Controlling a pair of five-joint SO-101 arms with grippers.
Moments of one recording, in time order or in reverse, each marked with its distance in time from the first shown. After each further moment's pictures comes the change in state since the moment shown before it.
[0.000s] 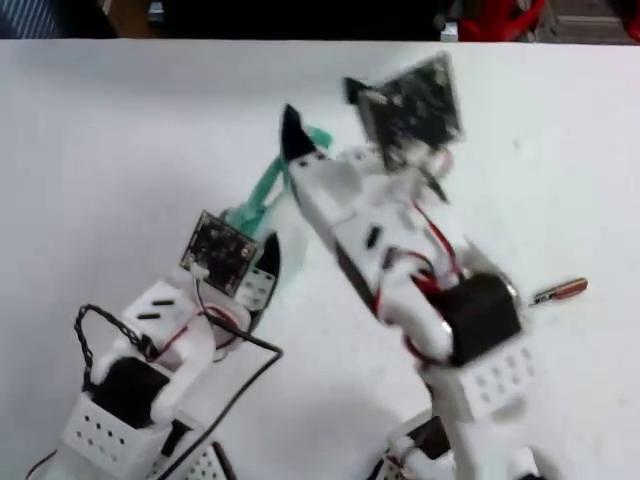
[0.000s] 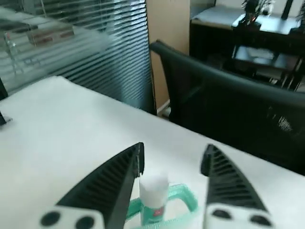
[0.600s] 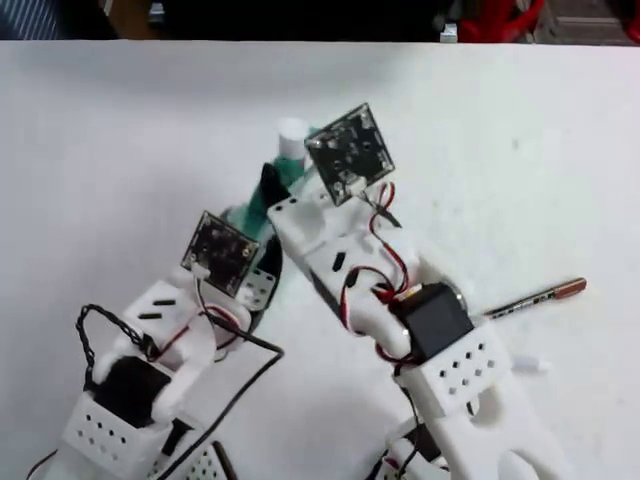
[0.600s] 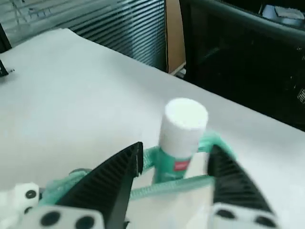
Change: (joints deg) left arm 0.0 0.0 0.0 0.0 0.0; right arm -3.3 -6.9 24.2 -9.1 0.7
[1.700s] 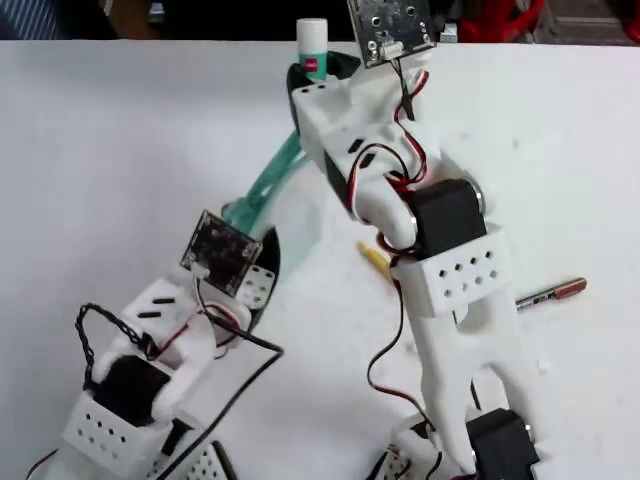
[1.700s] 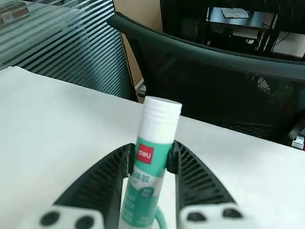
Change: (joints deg) left arm -0.2 0.4 -0.4 -1.1 -0.8; right arm 10.3 26.5 -39.6 12.0 -3.2
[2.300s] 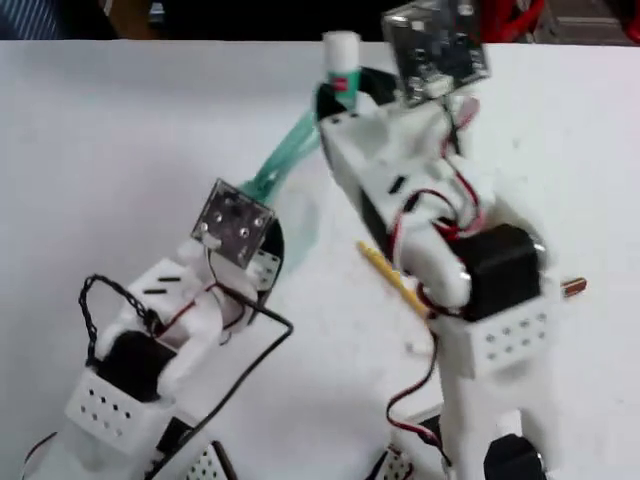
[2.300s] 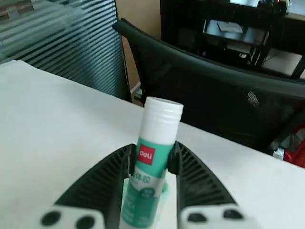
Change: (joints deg) left arm -0.2 10.6 -9.4 3.5 0.0; right arm 0.9 -7.6 -5.5 11.5 4.7
